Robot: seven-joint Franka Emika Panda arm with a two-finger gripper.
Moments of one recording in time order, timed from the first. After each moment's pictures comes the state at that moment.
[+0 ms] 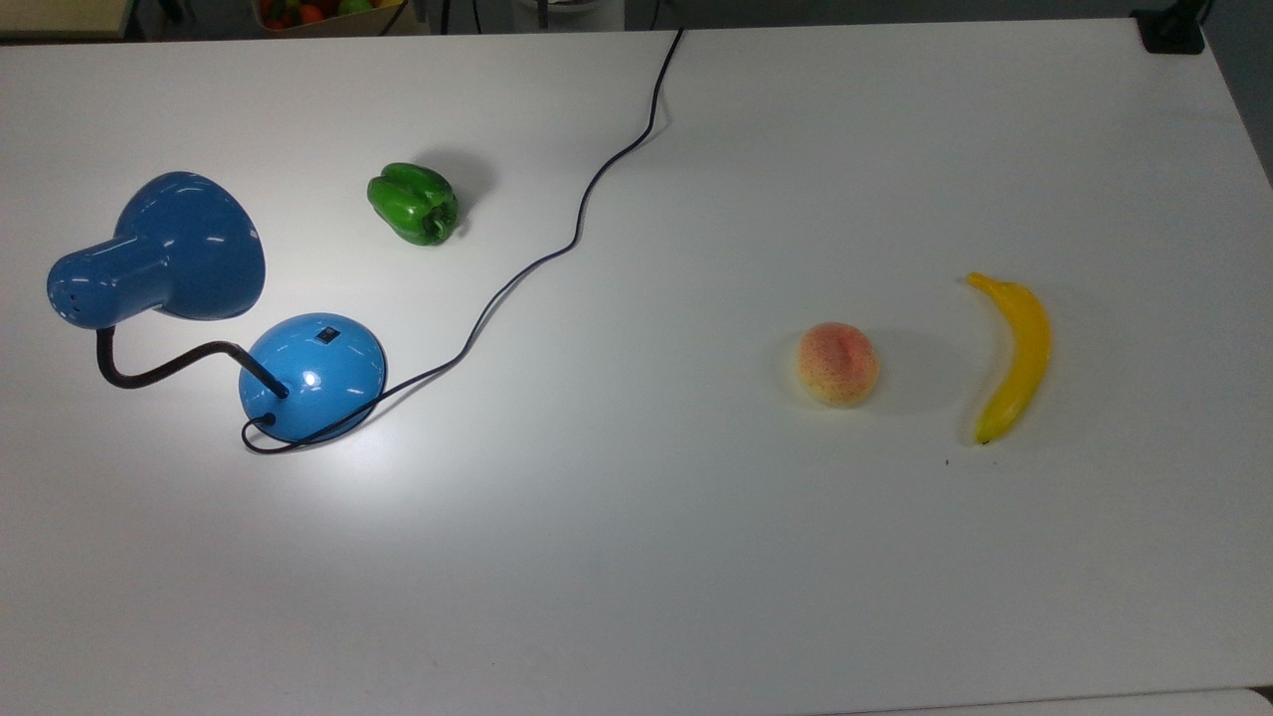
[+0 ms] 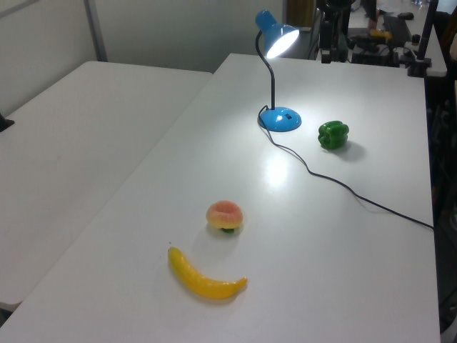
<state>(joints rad) 0.08 0.01 -0.02 -1.60 -0.07 1.58 -0.02</state>
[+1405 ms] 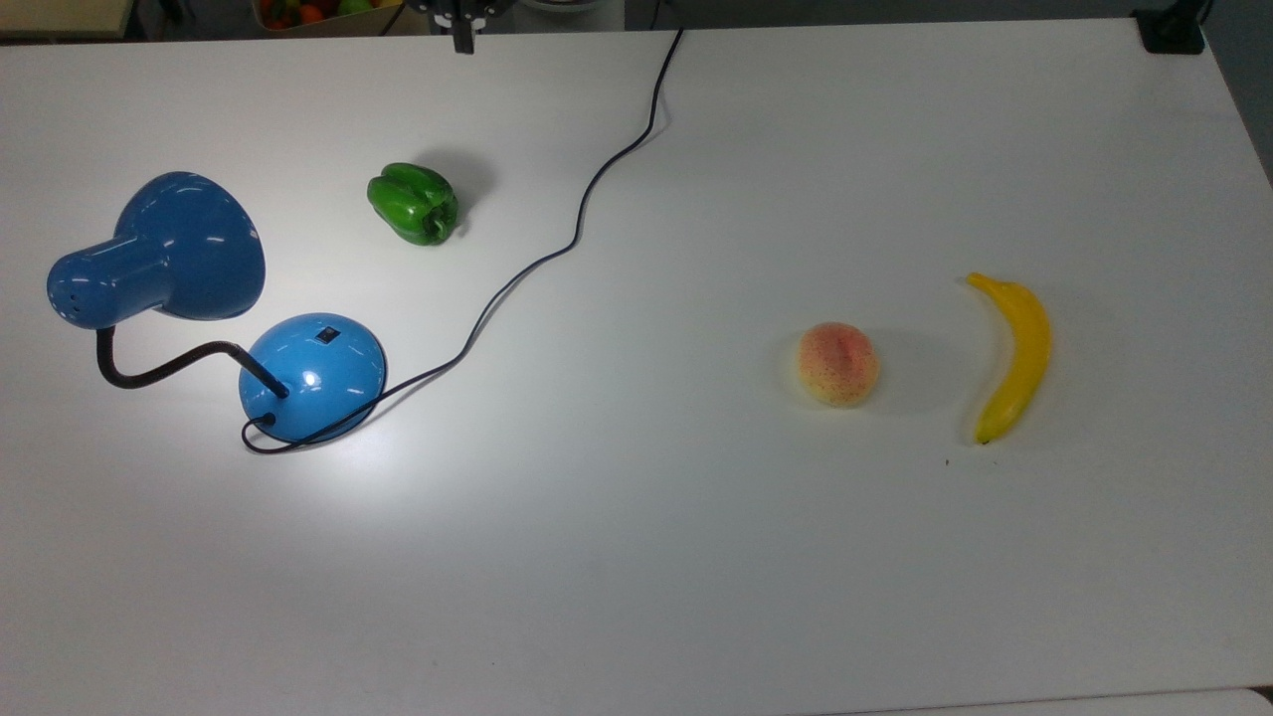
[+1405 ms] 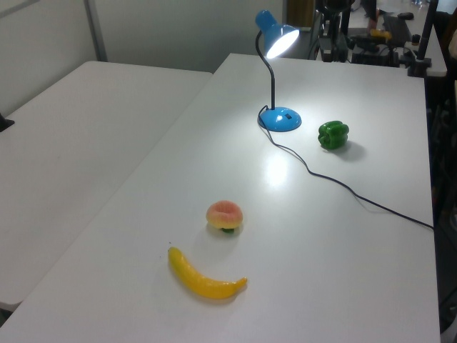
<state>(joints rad) 0.05 0.02 -0.02 -1.62 -0.07 1.63 -0.02</state>
